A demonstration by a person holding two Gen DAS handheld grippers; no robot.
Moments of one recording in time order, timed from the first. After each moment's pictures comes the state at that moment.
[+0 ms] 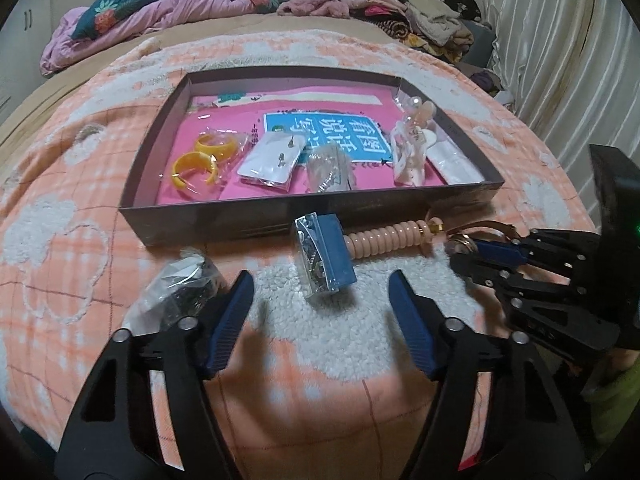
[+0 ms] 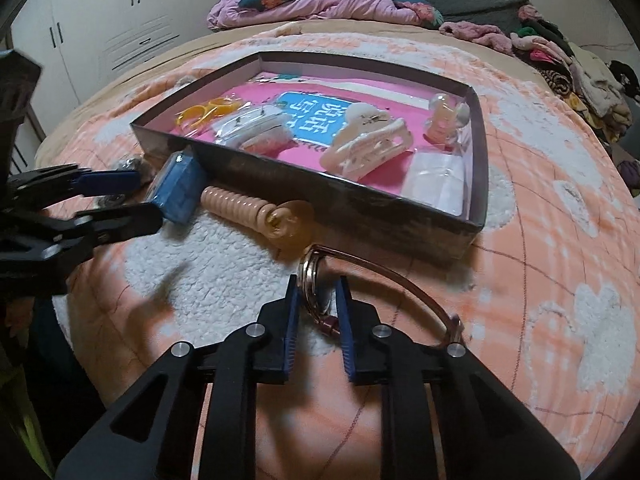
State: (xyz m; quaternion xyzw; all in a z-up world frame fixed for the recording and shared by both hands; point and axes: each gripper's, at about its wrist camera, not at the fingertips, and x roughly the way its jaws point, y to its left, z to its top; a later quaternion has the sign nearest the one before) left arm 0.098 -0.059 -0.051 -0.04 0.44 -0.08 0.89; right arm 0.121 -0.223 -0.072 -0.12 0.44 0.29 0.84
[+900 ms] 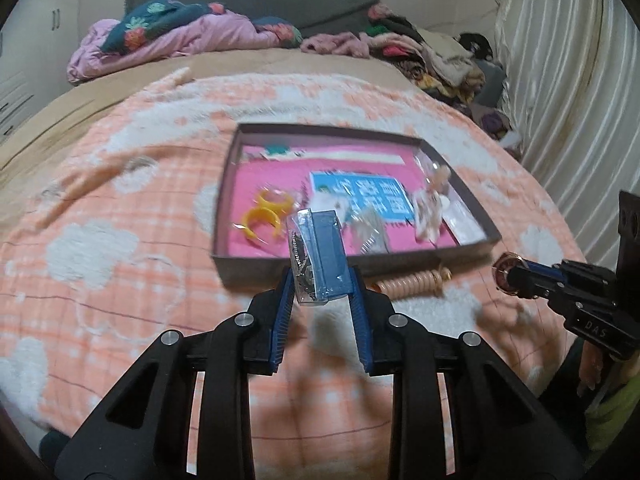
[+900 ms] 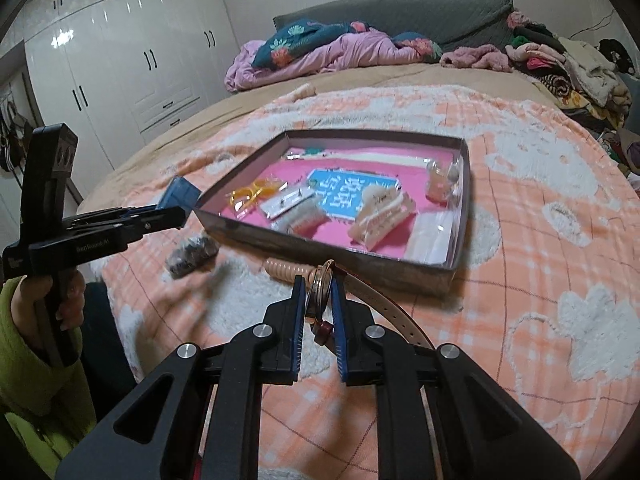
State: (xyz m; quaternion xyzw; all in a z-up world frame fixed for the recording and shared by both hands) left arm 0.079 -0.015 0.004 -0.06 0.38 -0.05 0.92; right arm 0.098 -0.251 -0.006 -0.01 0.37 0.33 0.87
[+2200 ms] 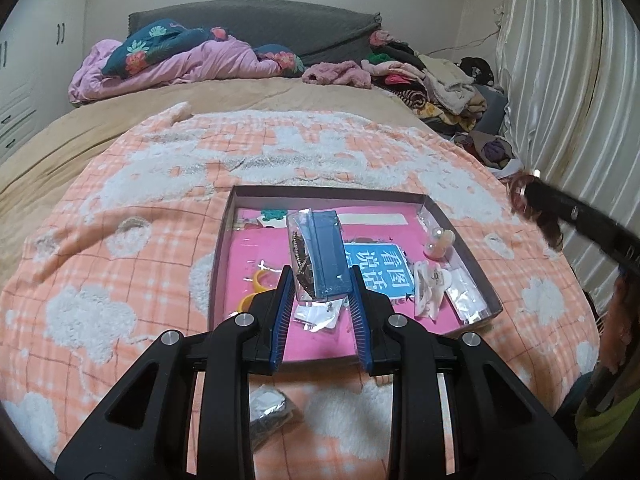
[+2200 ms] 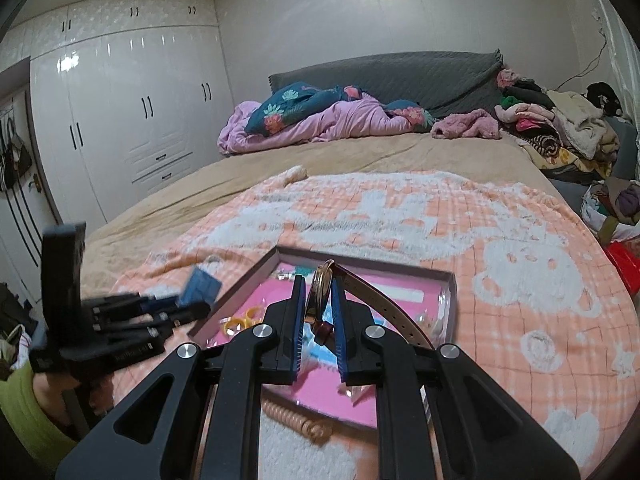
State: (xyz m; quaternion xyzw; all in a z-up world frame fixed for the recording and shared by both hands) left arm 0.131 -0.019 0.034 -0.06 0.34 -0.04 0.94; right arm 0.161 -0.229 0.086 0.01 0.27 0.31 0.91
